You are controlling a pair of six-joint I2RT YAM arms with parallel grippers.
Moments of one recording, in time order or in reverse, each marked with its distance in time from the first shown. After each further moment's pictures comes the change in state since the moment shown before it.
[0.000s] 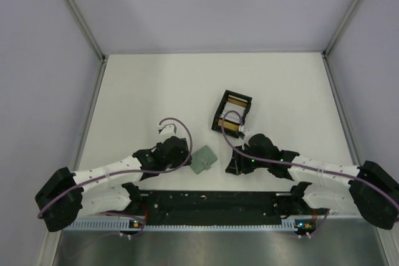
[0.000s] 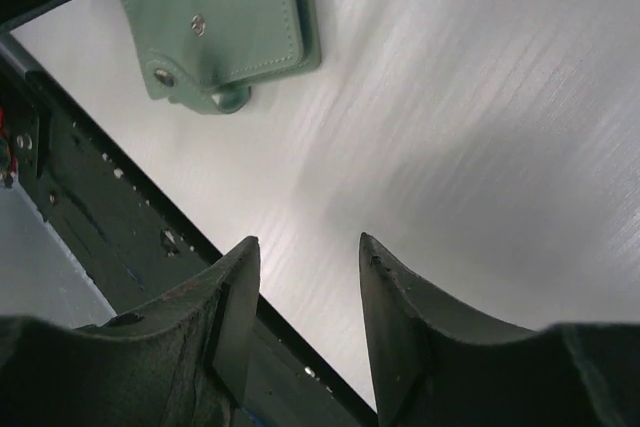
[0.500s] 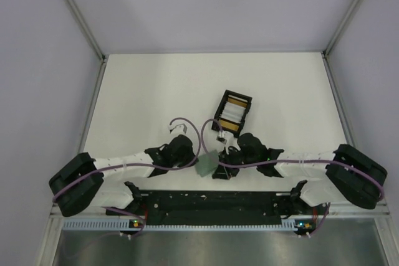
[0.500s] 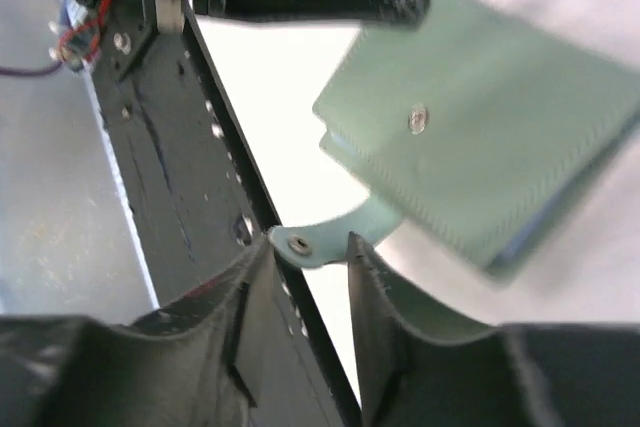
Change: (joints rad) left arm -0.010 0.210 0.012 0.266 0.159 -0.050; right arm 0.092 0.321 0.093 0.329 -0.251 -0.149
